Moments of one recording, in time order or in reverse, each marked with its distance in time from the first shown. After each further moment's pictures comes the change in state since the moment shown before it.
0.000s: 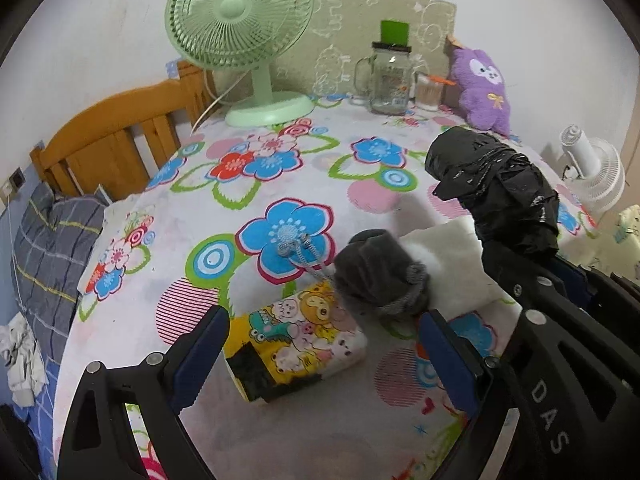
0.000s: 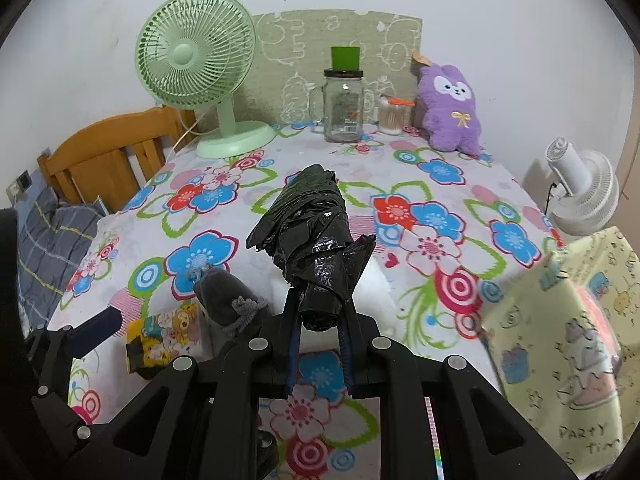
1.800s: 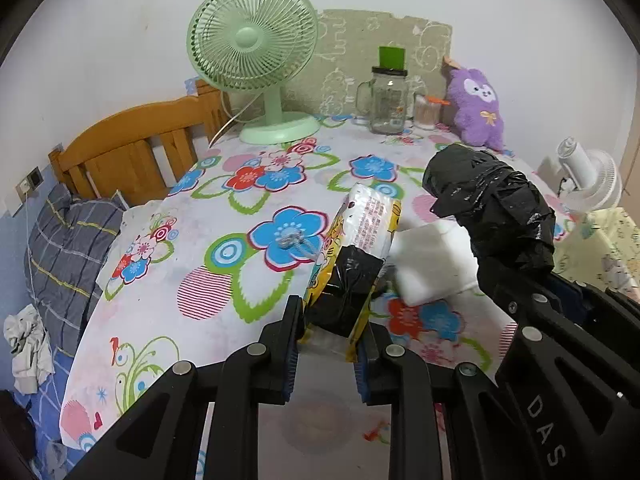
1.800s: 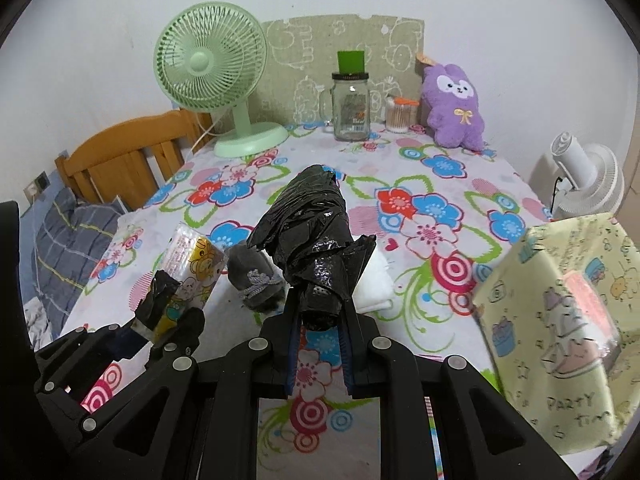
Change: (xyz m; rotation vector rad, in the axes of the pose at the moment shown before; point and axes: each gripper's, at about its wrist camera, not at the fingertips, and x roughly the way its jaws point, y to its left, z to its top) left arm -0.051 -0.019 -0.017 -0.020 -0.080 0.030; right arm -0.044 -0.015 -0.014 0.011 -0.016 0.064
